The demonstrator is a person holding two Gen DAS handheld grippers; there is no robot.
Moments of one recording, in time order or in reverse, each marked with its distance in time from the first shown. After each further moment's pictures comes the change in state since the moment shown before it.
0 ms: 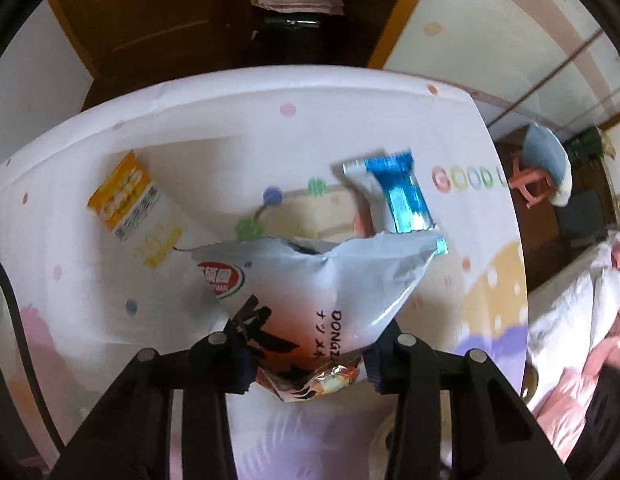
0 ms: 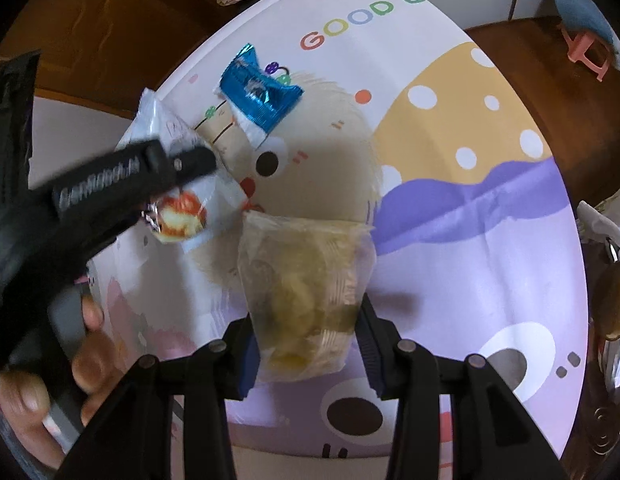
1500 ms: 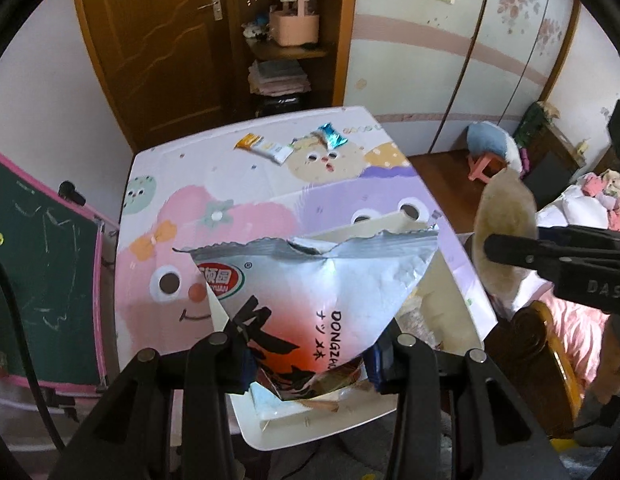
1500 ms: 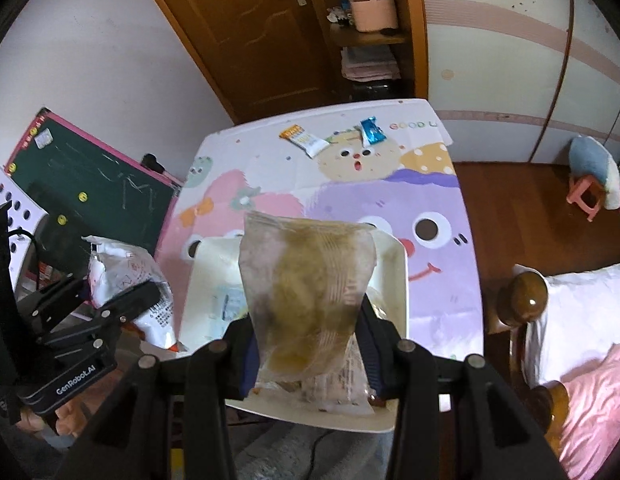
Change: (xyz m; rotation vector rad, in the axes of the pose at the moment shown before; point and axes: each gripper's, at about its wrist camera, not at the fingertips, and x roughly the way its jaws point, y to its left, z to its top) left arm -0.310 0.032 -0.365 0.173 -0.315 0.062; right arm -0.222 0.039 -0.287 -0.468 -0.317 -0.035
